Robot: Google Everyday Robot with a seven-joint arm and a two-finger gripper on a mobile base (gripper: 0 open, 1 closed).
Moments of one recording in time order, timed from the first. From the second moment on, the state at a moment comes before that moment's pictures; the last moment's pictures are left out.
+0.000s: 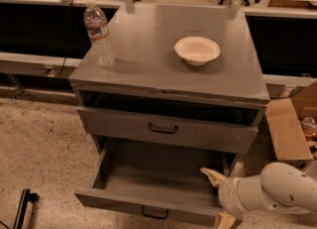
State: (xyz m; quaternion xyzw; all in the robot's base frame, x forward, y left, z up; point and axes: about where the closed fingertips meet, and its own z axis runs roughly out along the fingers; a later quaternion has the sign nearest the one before) arm 0.385 -0.150 0.538 -0.69 0.65 0.14 0.30
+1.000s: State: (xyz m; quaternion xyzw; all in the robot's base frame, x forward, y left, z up) arm 0.481 -0.106 0.513 -0.67 0.66 0.15 0.30
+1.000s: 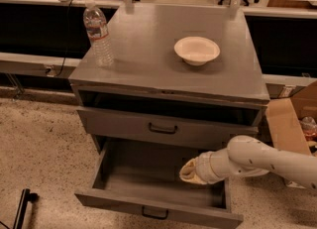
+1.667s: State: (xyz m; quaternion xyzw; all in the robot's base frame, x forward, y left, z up) arm 0.485 -0.115 0.428 -0.63 0.70 0.18 0.27
